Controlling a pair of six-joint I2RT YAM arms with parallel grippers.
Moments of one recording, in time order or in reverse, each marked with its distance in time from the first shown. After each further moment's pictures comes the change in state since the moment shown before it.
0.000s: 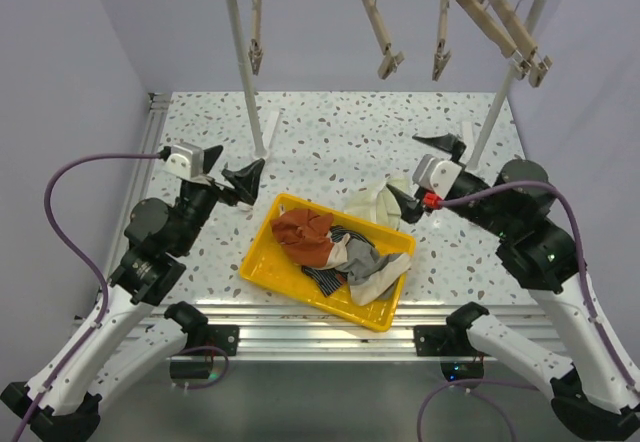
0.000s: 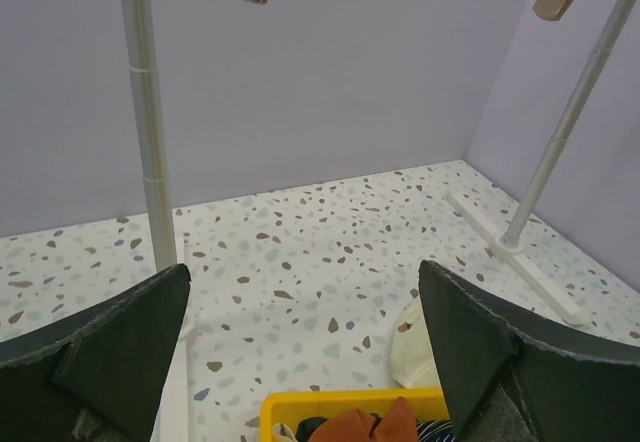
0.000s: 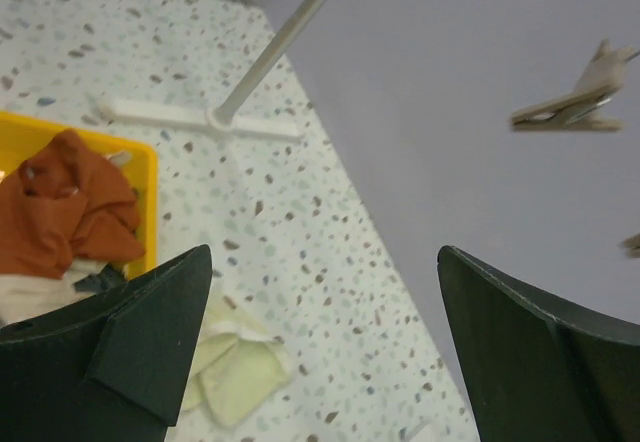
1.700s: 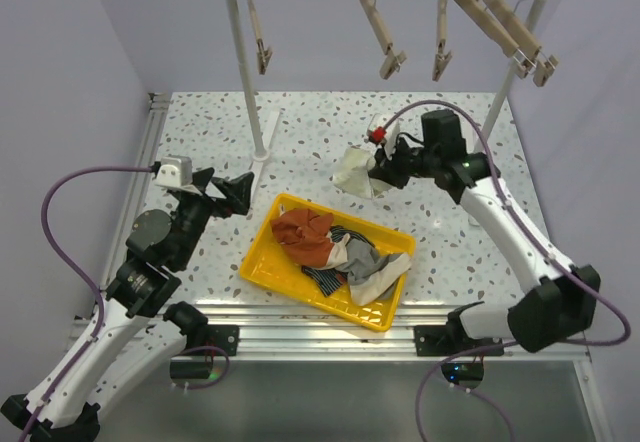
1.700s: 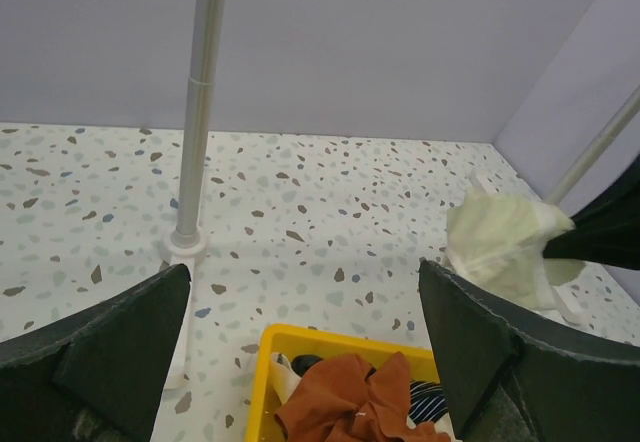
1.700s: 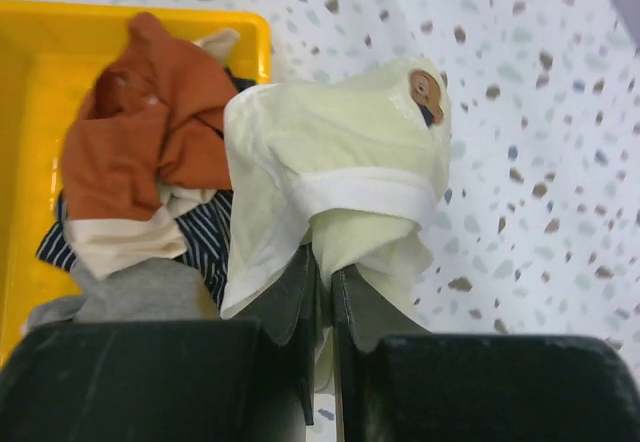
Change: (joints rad) left arm 0.000 -0.100 -0.069 -0.155 -0.129 -0.155; right arm -0.182 0.541 -0.029 -0.071 -0.197 0.193
